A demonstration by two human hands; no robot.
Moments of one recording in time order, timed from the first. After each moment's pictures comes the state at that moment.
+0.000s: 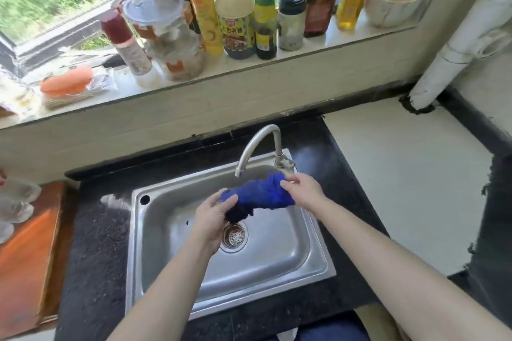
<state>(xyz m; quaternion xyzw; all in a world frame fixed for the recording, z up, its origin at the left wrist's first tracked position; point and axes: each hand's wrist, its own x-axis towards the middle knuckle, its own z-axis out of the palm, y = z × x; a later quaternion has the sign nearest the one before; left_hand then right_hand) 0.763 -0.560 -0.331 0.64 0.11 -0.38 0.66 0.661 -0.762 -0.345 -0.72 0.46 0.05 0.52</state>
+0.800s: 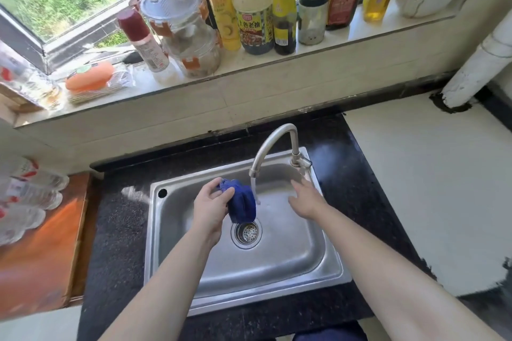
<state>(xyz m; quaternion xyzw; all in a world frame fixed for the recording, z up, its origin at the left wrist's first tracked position) 0.785 -0.556 -0.315 0.69 0.09 -0.29 0.66 0.678 -0.761 -0.405 -0.85 0.31 0.21 0.36</state>
